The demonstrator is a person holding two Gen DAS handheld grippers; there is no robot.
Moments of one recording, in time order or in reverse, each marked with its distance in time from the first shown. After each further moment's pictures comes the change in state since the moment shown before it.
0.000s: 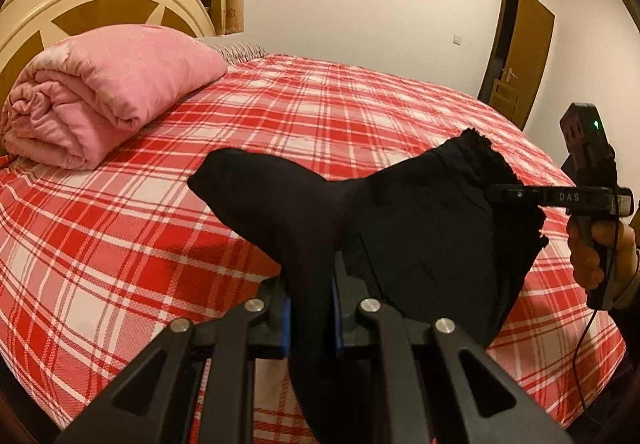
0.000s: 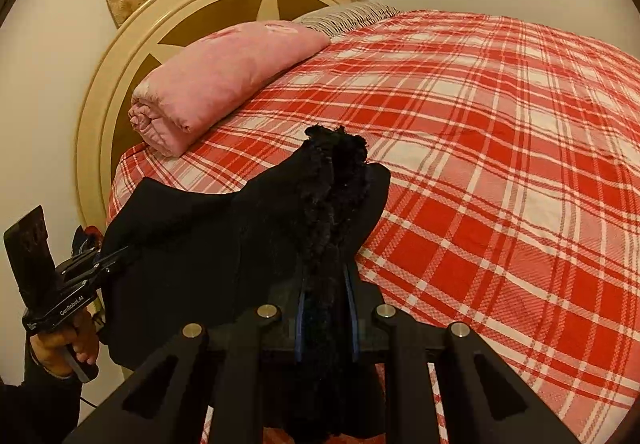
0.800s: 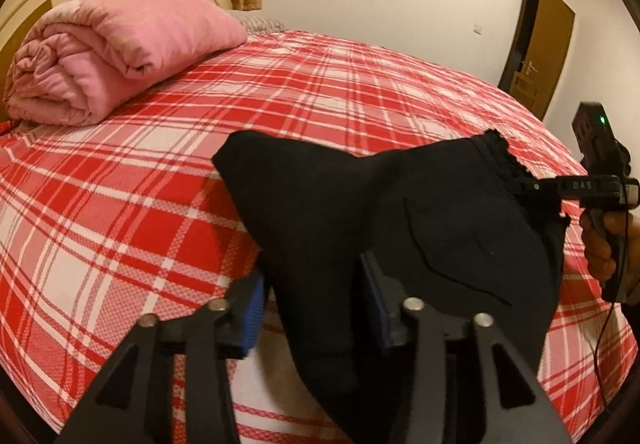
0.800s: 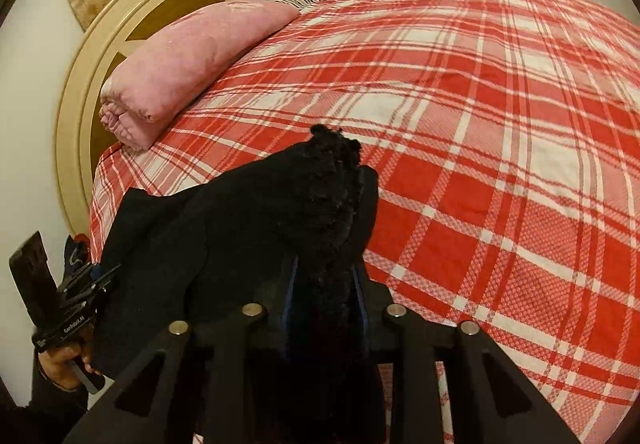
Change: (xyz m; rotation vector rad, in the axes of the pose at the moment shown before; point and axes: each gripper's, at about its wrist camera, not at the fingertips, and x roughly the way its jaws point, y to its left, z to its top) left arm 0.035 0.025 -0.030 -0.052 0.051 0.046; right arm 0.048 -0.042 -0.014 0.104 0.081 -0.005
